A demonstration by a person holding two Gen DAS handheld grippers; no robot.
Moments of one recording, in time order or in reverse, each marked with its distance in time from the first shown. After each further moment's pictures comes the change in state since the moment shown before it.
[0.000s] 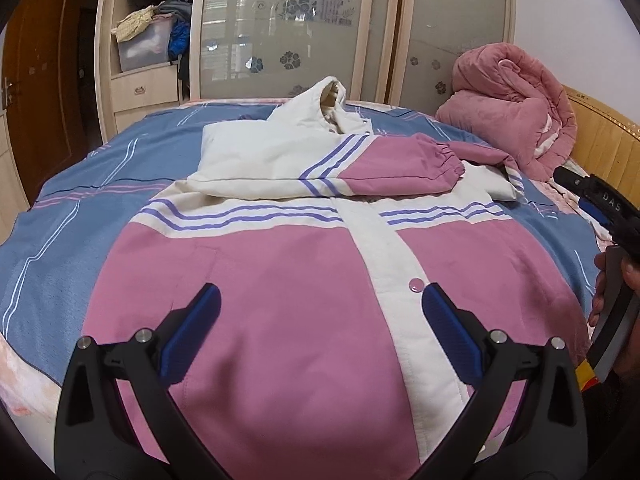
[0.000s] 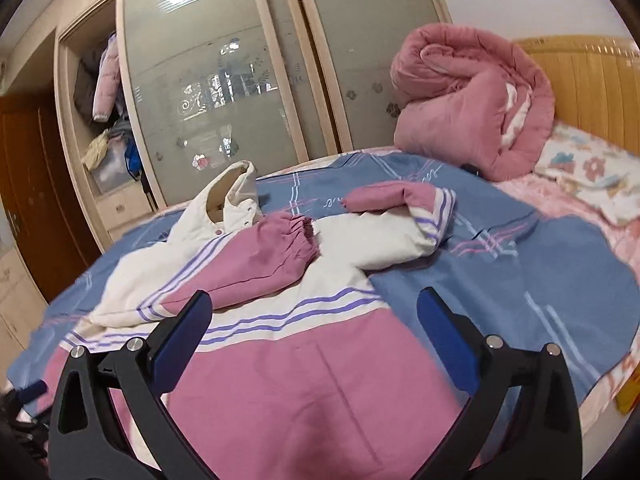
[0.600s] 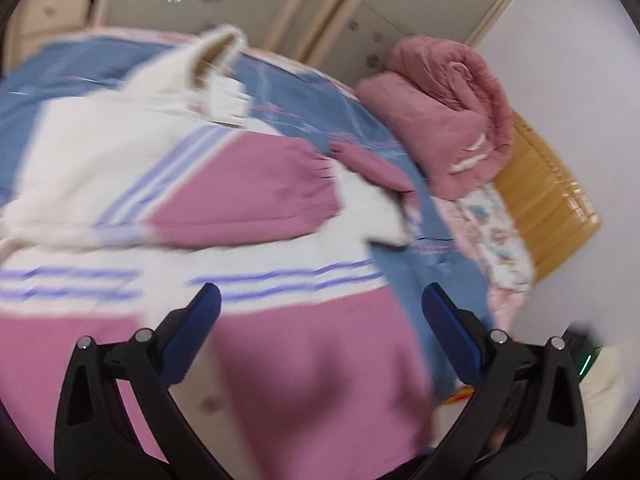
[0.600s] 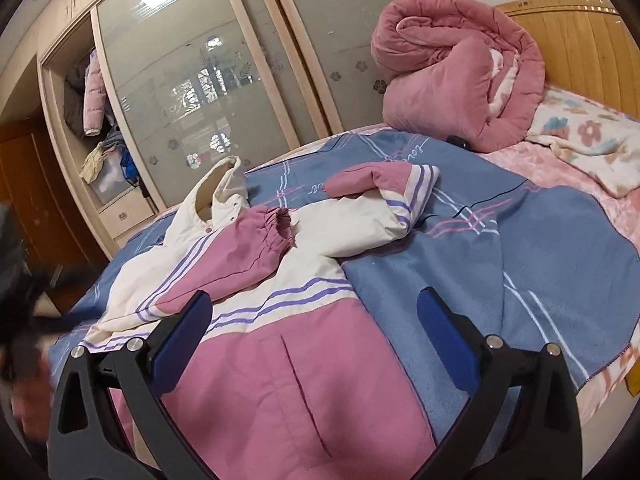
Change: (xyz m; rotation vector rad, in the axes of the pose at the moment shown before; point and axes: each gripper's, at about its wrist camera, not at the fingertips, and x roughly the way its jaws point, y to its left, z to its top) left arm 0.110 -0.092 0.142 -0.193 0.278 -0.454; right arm 0.001 -0.048 0.000 0.115 0.076 0.056
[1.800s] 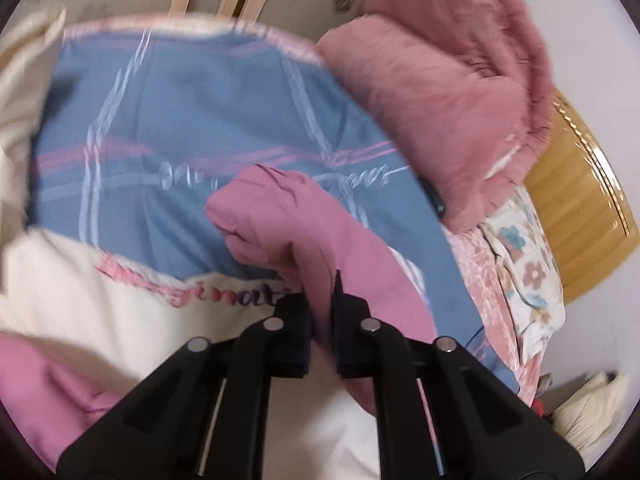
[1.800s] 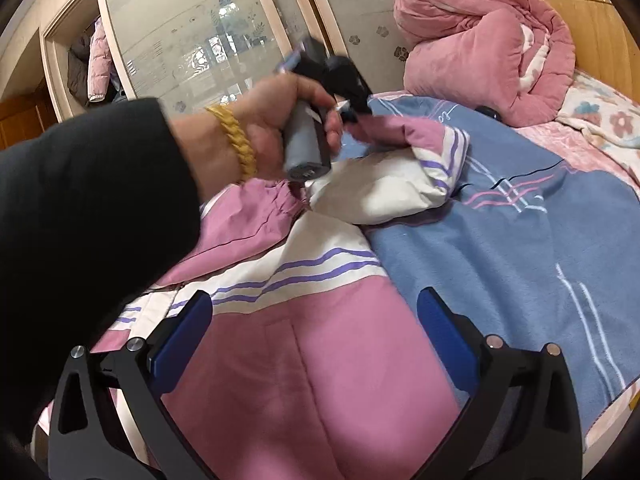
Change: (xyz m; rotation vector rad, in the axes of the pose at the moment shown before) left arm 0.317 -0.105 0.177 0.128 0.137 0.005; right arm 0.057 0.017 -0.011 -0.037 0.115 0.039
